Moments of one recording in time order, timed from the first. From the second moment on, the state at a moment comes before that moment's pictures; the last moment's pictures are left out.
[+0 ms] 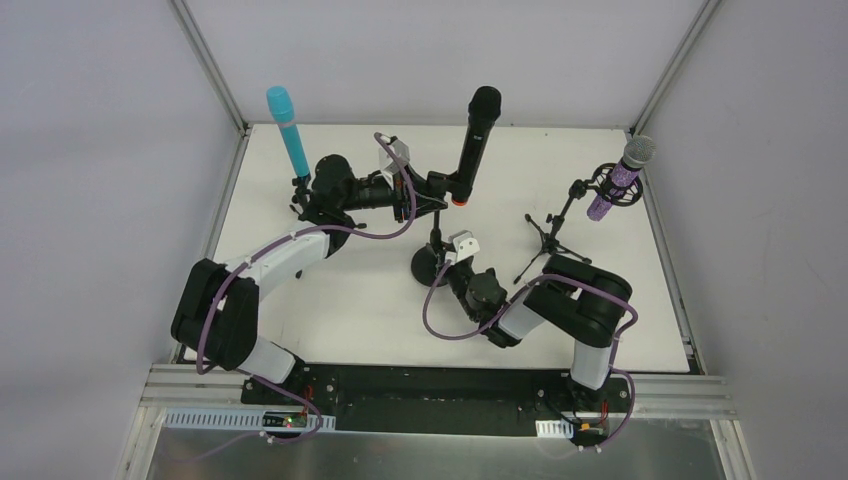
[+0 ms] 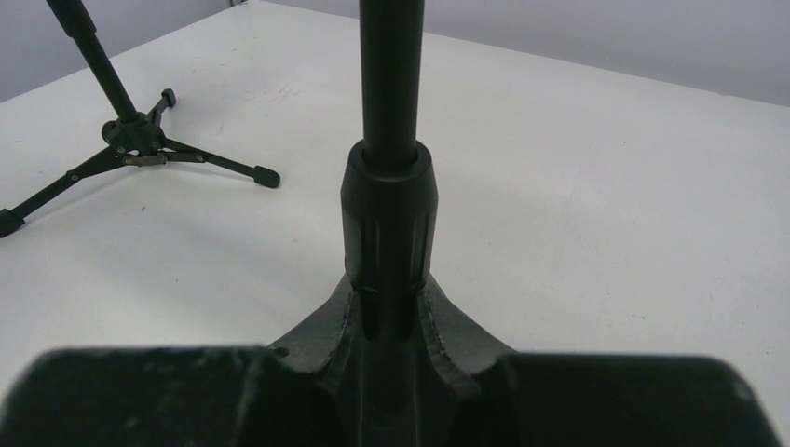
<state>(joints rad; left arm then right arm) -0.46 1.48 0.95 0.71 0.95 -0.26 1.02 1.85 0.47 1.45 0.51 -0.01</state>
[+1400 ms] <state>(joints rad) -0.47 1.48 0.94 0.80 0.97 -0.32 1.10 1.54 0.30 1.37 0.52 -0.04</state>
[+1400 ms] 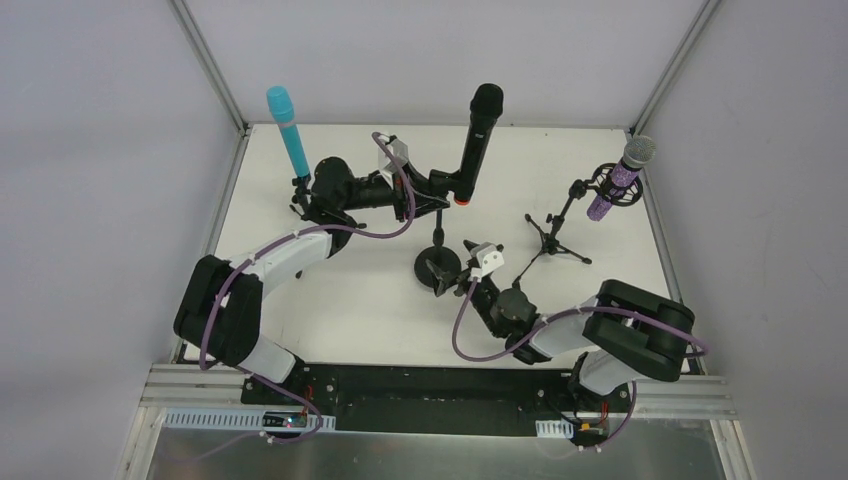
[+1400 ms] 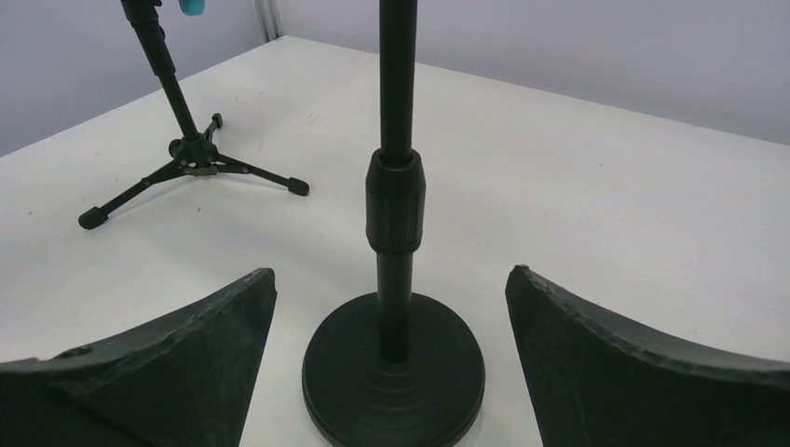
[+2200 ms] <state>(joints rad) -0.48 1.59 0.89 1.01 0.99 -0.29 1.11 1.25 0.17 1.15 0.56 0.04</state>
